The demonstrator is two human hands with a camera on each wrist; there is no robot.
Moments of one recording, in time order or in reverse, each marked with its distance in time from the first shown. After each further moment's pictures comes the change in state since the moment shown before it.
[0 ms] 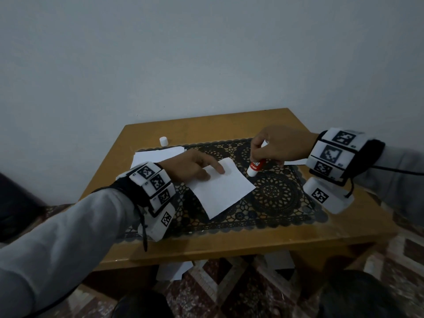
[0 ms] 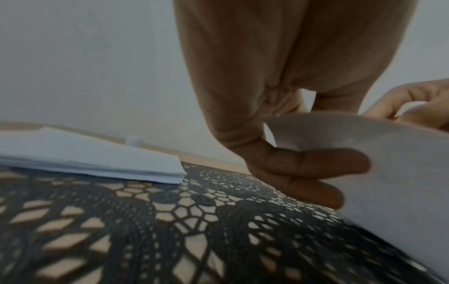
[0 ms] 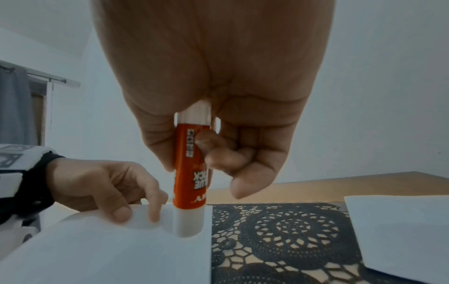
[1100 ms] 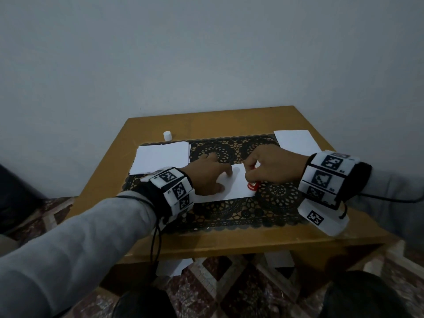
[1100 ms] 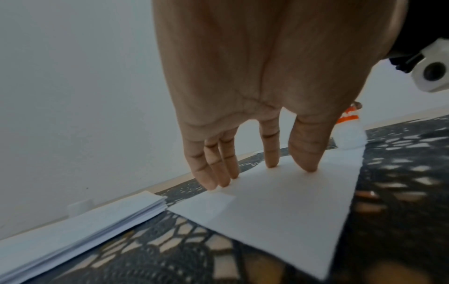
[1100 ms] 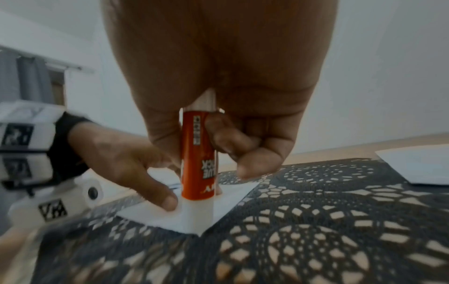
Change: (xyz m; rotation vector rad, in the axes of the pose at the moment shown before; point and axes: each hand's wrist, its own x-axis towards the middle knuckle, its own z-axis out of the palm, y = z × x) left_hand 0.014 -0.001 0.034 0.645 -0.095 -0.031; right_hand 0.002 -0.013 0.049 -0.029 -0.042 0.002
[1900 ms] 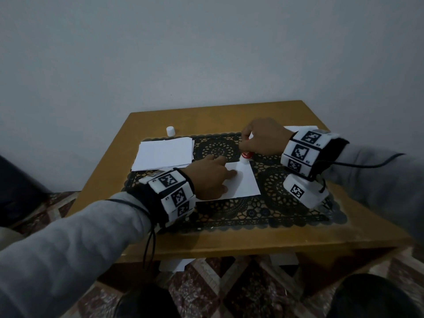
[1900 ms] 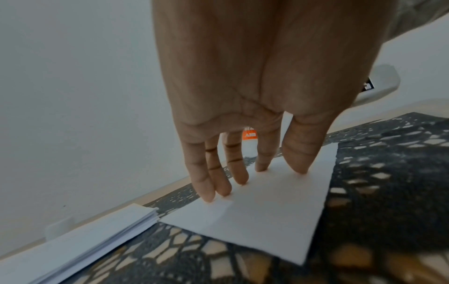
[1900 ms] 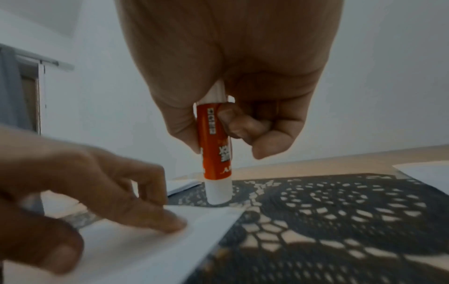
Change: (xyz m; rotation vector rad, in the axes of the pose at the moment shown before) left_hand -0.010 0.003 0.000 0.257 -0.066 0.081; right_hand 0.056 -0.003 -0.014 -0.172 0.238 0.041
